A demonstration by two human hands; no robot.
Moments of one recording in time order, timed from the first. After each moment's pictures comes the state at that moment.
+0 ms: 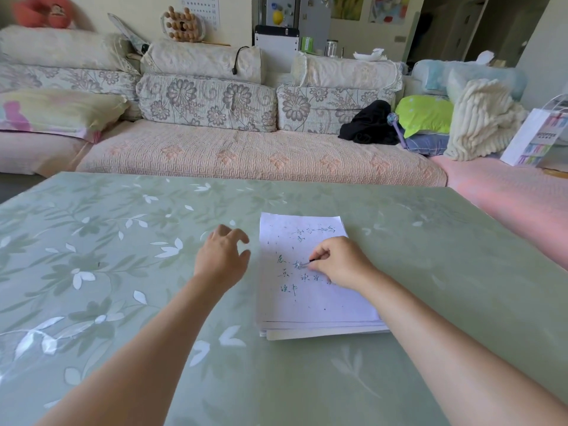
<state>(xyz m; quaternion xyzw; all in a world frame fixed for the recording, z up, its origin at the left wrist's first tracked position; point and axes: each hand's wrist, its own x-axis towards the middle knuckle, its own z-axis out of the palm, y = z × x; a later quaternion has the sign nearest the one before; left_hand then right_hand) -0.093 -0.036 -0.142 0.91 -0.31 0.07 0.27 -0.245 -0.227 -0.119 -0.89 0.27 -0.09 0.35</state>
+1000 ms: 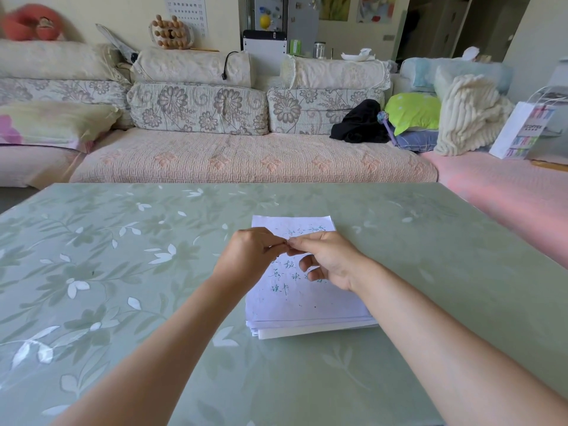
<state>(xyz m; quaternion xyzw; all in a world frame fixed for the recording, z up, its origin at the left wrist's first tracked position) -0.151 -0.060 -0.099 0.77 -0.48 0.07 0.41 -0.257 -0.203 -0.084 -0.68 0.25 -0.08 0.69</state>
